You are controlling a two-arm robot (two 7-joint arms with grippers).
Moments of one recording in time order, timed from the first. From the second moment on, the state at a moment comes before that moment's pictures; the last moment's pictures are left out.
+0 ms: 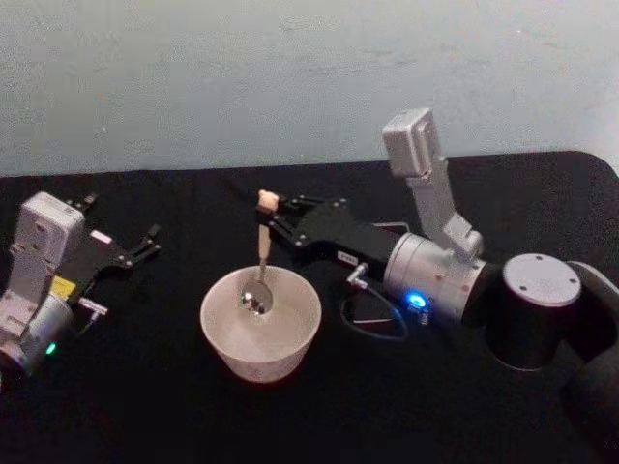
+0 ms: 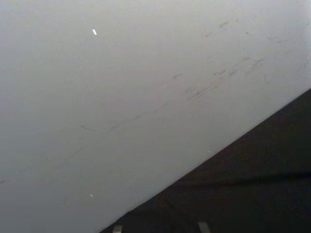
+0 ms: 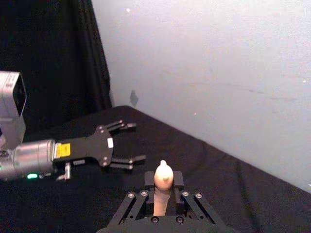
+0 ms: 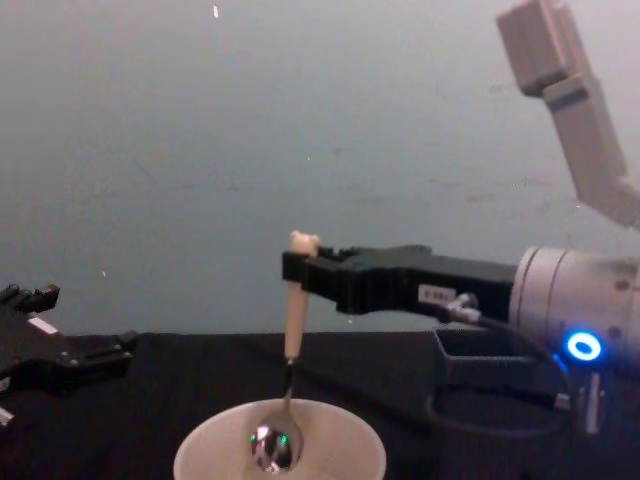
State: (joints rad) left arm -0.20 0.60 0.45 -1.41 -0.25 -0.12 0.03; right arm 0.38 0.32 -0.55 -1.48 0.48 0.16 0.45
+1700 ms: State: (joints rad) left arm -0.20 0.60 0.45 -1.41 -0.25 -0.12 0.03; right arm 0.24 0.55 -0.29 -1.71 0.82 0.17 0.36
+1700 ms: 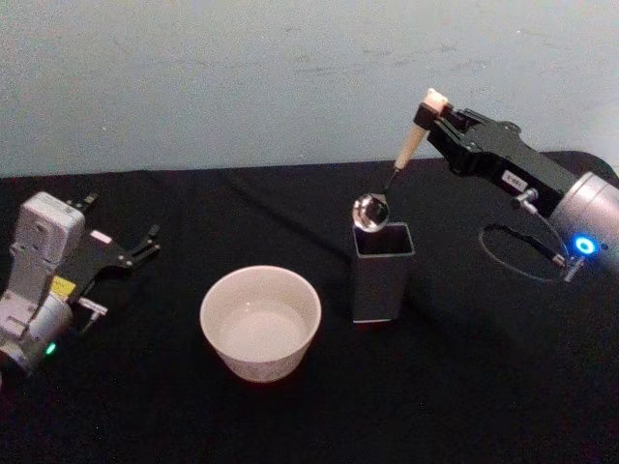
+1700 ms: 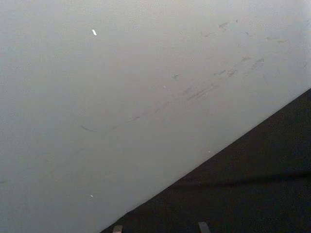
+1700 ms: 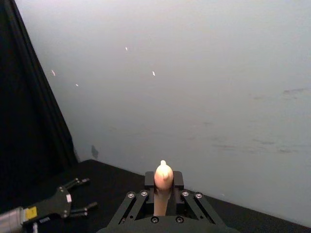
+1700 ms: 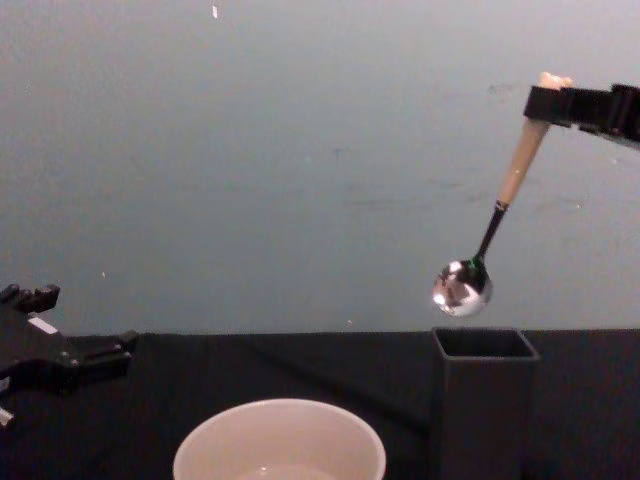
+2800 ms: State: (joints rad) left arm -0.20 0.60 0.45 -1.41 -0.25 -0.12 0.03; right arm 0.23 0.56 -0.37 -1.61 0.71 0.16 0.36
